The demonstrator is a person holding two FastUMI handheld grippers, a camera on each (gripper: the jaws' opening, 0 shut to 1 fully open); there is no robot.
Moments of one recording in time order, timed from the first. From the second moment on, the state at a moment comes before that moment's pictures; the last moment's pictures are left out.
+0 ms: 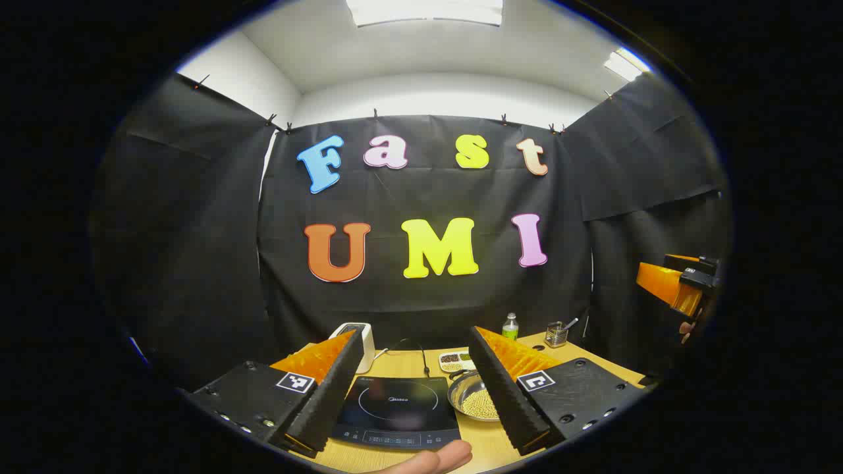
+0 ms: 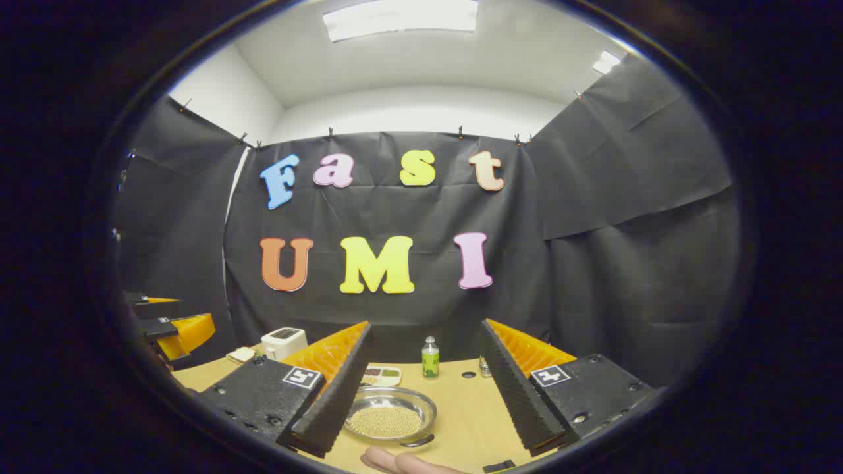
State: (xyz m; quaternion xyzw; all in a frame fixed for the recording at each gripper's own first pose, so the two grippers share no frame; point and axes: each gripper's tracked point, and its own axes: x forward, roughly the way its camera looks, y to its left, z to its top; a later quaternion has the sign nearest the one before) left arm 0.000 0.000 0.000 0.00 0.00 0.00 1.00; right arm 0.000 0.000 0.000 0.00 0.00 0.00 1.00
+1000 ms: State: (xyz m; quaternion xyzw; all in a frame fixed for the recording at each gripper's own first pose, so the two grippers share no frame) left arm -0.017 -0.033 0.011 0.01 -0.02 -0.03 1.00; right arm -0.006 -0.028 -0.011 0.00 0.02 0.00 1.00
